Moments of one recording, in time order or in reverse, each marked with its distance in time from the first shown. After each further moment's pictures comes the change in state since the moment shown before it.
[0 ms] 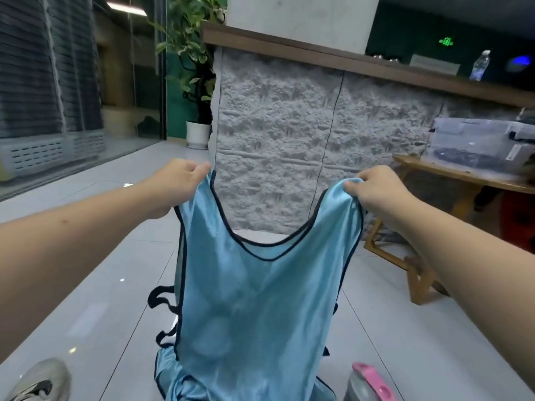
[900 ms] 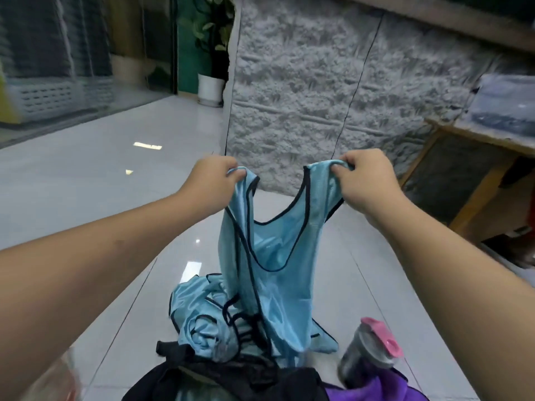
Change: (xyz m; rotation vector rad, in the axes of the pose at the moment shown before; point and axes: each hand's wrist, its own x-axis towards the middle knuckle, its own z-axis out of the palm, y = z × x) left_hand -0.043 -0.067 0.072 0.167 0.063 0.178; right_hand -0.063 0.000 0.085 -0.093 0.024 -0.197
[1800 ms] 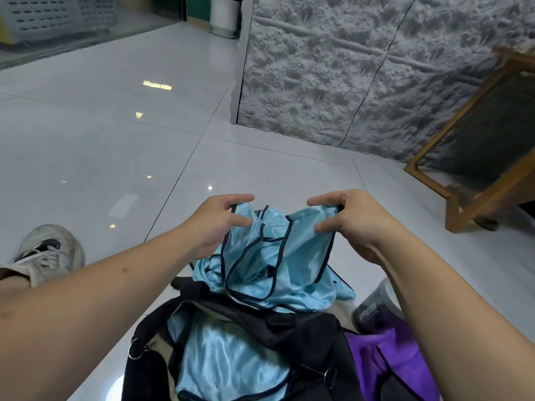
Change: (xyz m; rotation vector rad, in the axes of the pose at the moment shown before) left_hand -0.107 -0.127 0.114 -0.824 -0.364 -0.584; right_hand -0.092 0.079 0.119 0.479 -0.596 0.408
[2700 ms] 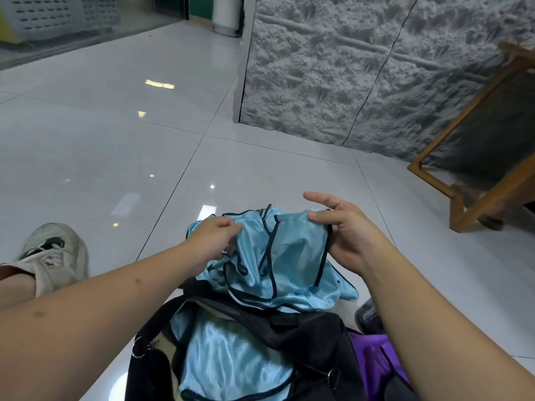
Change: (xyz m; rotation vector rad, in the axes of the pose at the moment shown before) left_hand -0.003 -0.039 -0.008 0.214 0.106 -0.125; right_hand -0.007 0.009 0.025 0.688 -0.116 0.107
